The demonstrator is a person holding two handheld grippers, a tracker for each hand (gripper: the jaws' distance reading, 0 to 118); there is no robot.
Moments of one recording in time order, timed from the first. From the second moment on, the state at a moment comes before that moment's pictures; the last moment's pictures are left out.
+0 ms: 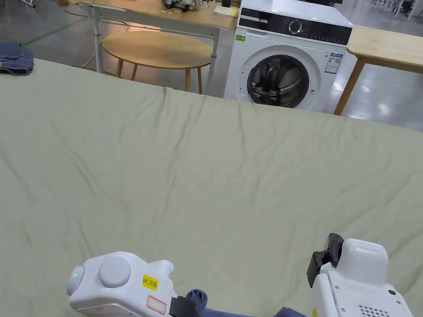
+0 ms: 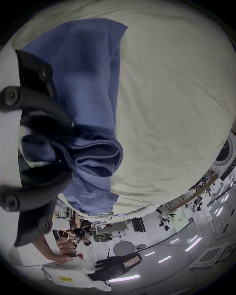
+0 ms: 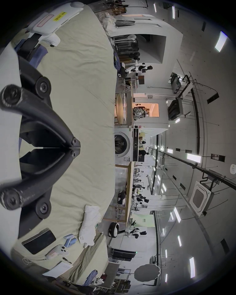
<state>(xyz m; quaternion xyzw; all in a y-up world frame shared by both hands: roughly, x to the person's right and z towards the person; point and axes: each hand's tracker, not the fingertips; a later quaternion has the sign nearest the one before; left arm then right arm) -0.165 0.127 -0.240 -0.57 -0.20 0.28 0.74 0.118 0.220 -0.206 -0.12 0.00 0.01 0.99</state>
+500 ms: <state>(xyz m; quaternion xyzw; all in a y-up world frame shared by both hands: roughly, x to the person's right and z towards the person) -0.213 0.177 -0.230 -0.50 -0.22 0.27 0.79 0.115 0.220 -0.204 -0.12 0.01 0.01 0.99</state>
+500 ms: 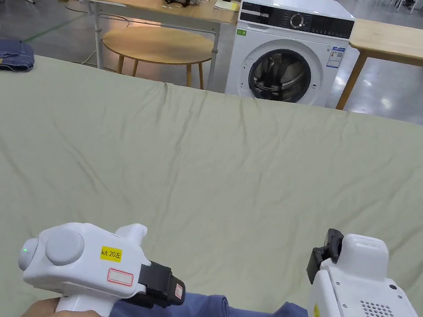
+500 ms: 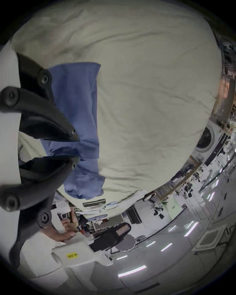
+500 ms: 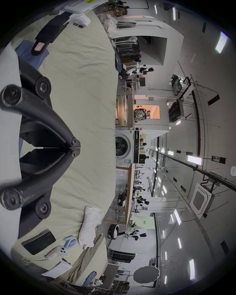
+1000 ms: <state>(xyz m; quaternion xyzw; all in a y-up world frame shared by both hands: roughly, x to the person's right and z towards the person) -0.135 0.088 -0.231 -0.59 -0.29 0.26 0.71 0.123 0.215 -0.202 -0.13 0.01 0.02 0.99</state>
